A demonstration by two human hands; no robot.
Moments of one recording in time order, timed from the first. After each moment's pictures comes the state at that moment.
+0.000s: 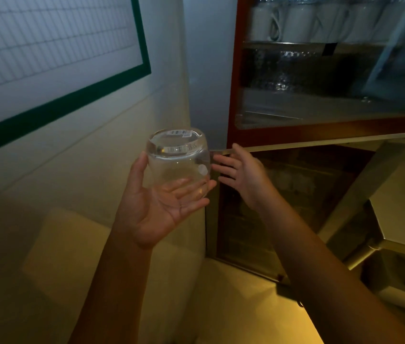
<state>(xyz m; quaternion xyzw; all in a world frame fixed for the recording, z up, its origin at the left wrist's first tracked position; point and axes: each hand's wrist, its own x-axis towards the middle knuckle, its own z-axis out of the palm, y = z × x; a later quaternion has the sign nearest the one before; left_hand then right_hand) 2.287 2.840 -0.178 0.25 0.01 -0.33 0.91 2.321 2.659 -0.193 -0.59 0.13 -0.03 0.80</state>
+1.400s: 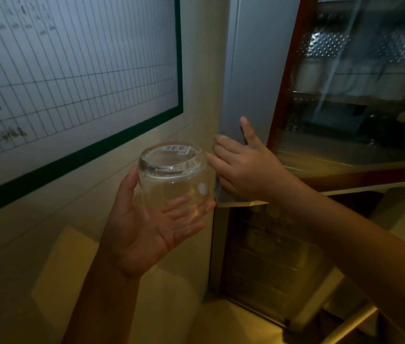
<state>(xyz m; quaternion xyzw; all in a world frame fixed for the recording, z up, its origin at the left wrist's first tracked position) 2.266 2.878 -0.138 0.27 -0.05 -0.32 0.91 2.337 2.661 -0.115 -0.79 -0.34 -0.43 -0.29</state>
